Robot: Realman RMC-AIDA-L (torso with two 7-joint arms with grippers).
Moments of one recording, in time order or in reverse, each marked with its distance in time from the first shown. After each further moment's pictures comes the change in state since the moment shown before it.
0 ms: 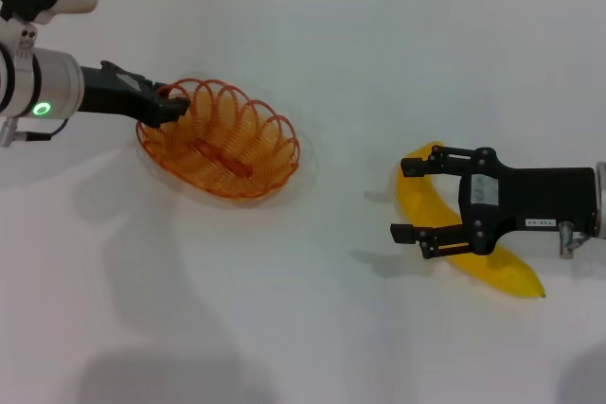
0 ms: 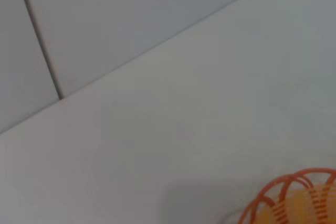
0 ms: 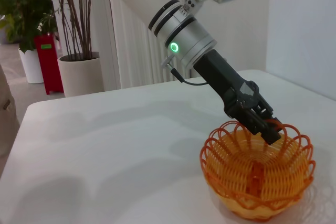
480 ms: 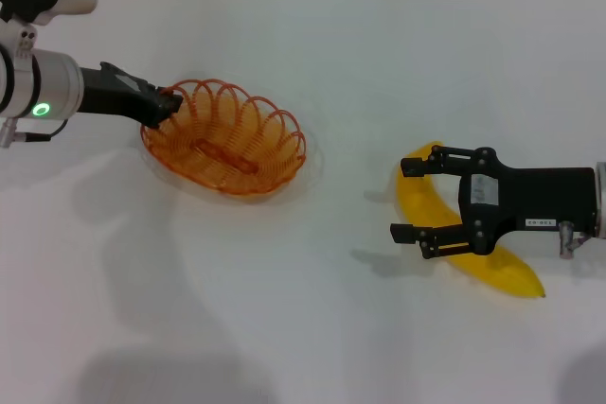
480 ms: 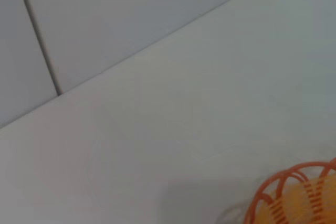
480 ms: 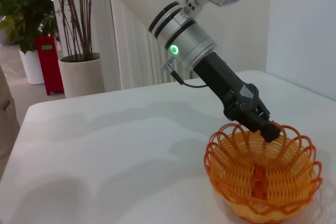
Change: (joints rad) left arm -0.001 0.002 -0.001 -0.007 -0.001 -0.001 0.001; right arm 0.000 0.000 0.000 0.000 0.001 -0.002 0.001
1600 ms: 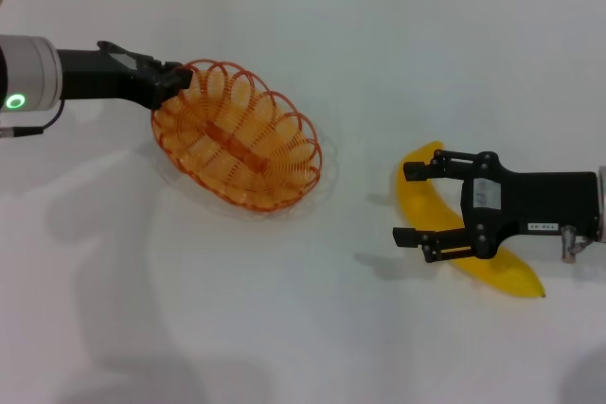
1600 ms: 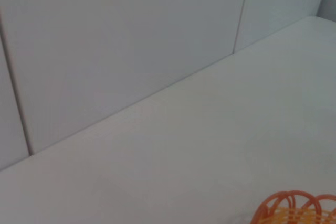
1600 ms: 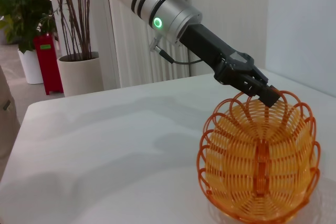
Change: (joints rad) left arm 0.157 -0.002 0.095 0.253 -0.234 0.165 -0.029; right arm -0.008 0.000 0.000 0.000 -0.003 0.000 0.002
